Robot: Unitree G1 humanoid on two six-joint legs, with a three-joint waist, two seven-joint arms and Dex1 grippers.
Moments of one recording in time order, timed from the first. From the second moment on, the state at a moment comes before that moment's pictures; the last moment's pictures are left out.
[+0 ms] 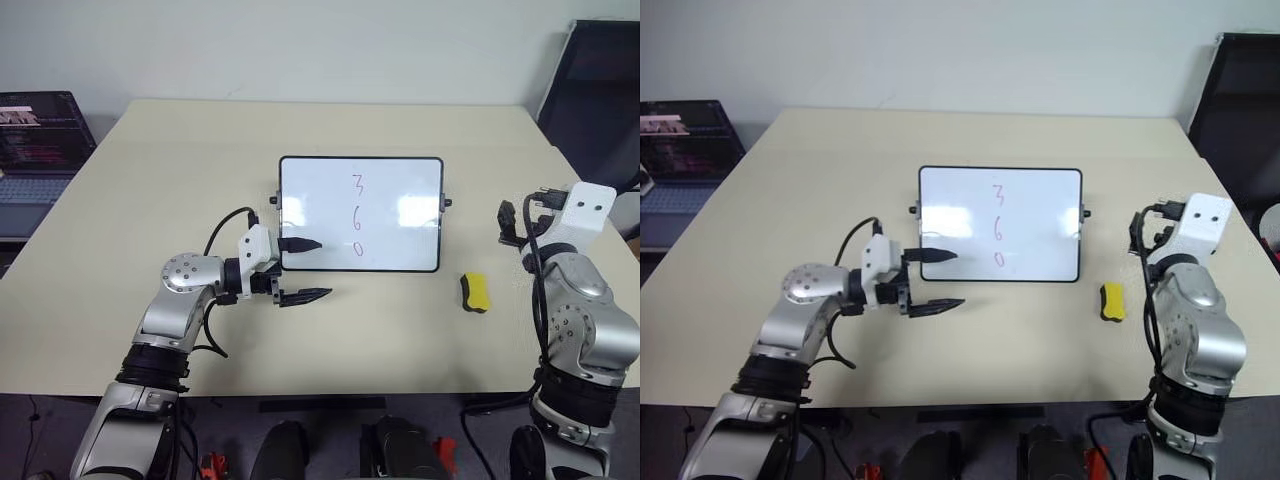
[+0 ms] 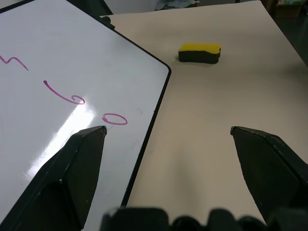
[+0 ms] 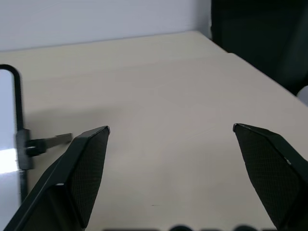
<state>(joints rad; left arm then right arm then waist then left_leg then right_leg) -0.48 0.55 -0.10 0.20 -0.29 -0.01 -1.21 -0.42 -0.26 -0.37 -0.40 0.19 0.88 -0.09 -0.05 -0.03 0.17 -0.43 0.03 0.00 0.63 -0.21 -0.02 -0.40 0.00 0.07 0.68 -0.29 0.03</state>
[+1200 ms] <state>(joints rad) -0.48 0.55 -0.10 0.20 -0.29 -0.01 -1.21 -0.42 -0.23 -0.41 -0.39 0.22 0.84 -0.11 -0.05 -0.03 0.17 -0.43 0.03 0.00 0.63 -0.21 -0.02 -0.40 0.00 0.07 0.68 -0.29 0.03</state>
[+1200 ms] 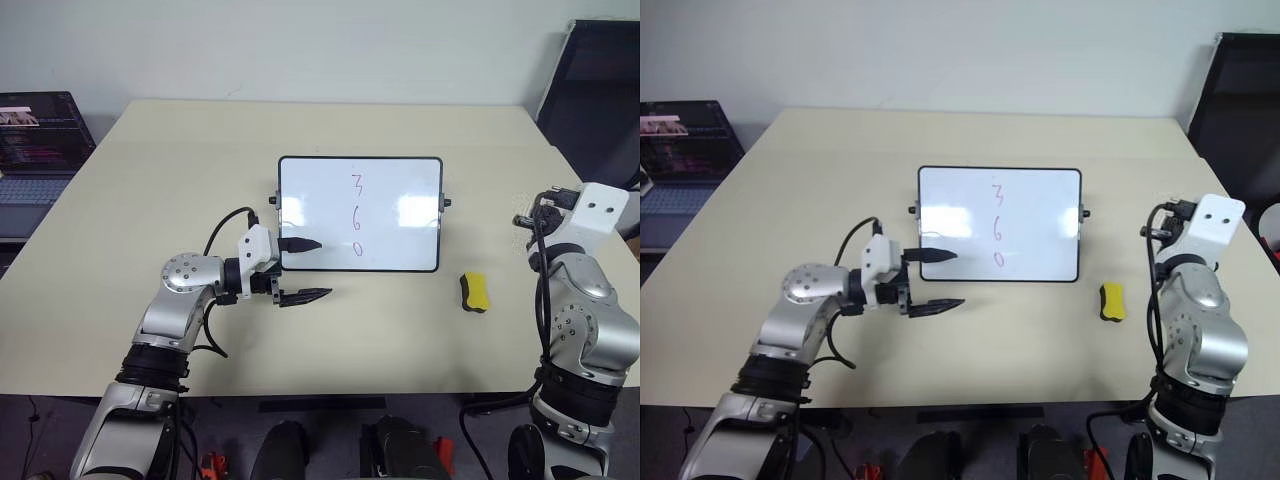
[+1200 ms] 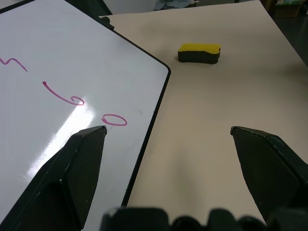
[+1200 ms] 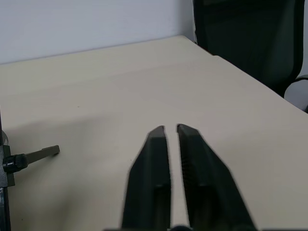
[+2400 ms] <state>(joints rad) -0.48 0.52 -0.10 0.20 -0.29 -0.01 -1.19 -0.53 -0.26 -0.40 -0.55 0.29 1.61 -0.08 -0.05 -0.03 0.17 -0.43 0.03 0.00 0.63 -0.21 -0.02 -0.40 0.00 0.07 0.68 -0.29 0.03</state>
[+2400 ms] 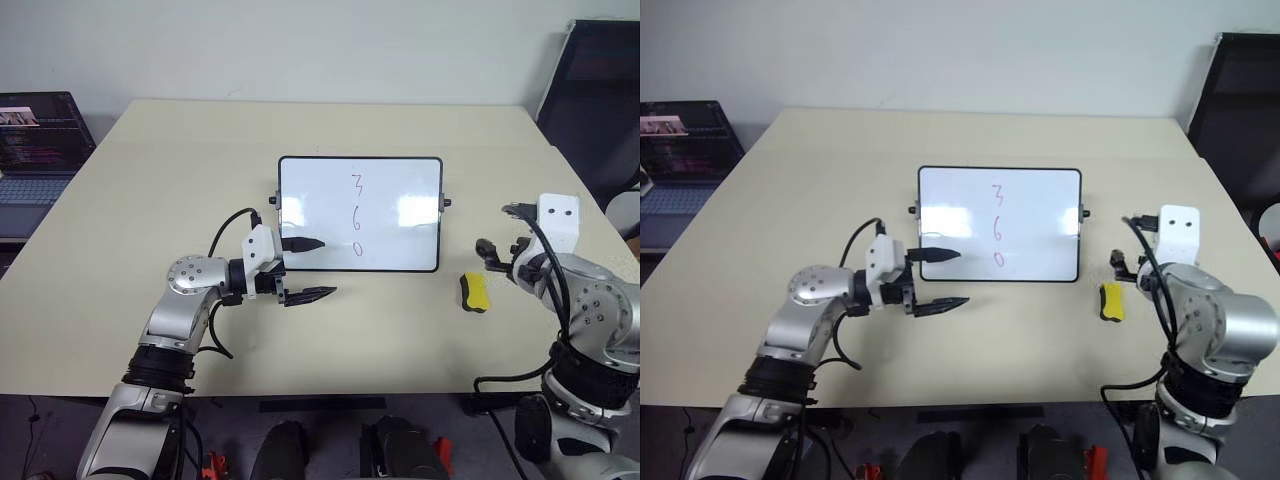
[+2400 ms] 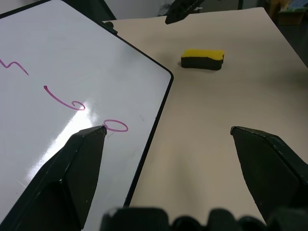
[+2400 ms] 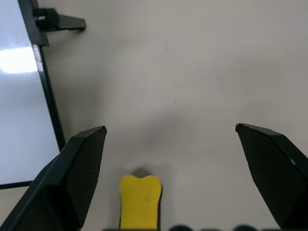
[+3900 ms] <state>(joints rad) -0.46 0.53 -0.10 0.20 -0.29 -0.02 -1.18 -0.40 -0.09 -0.43 -0.57 0.29 1.61 -0.15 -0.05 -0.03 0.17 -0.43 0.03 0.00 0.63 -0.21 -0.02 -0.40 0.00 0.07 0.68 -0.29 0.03</state>
